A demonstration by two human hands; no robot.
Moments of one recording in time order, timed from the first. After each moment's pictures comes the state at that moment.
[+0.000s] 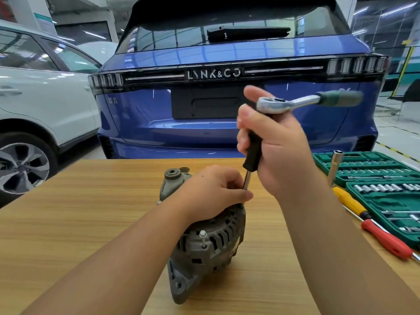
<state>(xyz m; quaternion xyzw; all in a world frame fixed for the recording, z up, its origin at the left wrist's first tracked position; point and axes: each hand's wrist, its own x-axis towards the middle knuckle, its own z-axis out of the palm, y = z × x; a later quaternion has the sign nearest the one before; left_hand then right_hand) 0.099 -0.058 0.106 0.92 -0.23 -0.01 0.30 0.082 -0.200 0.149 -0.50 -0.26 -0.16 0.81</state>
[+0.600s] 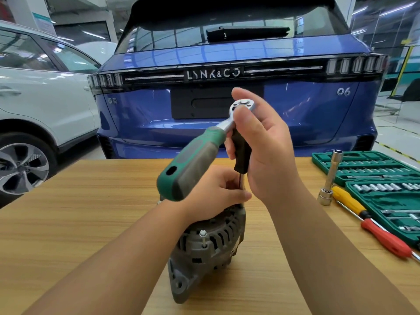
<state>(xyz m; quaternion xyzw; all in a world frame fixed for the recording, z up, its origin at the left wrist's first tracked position) 0.090 -0.062 0.109 0.91 -0.24 0.00 0.34 0.076 -0.186 0.144 -0.54 -0.31 -0.18 0.76</state>
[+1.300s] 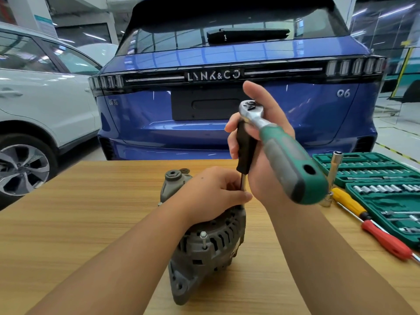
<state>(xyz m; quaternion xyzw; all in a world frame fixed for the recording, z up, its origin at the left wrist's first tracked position) 0.094 -0.058 0.105 0.90 -0.28 0.01 0.32 0.084 -0.188 0.144 -0.46 -0.32 -0.18 0.81</state>
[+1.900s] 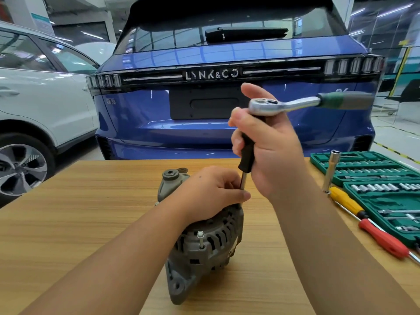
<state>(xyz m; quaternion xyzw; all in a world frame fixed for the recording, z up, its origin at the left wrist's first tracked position) 0.099 -0.058 0.106 0.91 -0.25 -0.01 0.32 0.078 -0.196 0.149 -0.50 -0.28 -0.16 0.80</state>
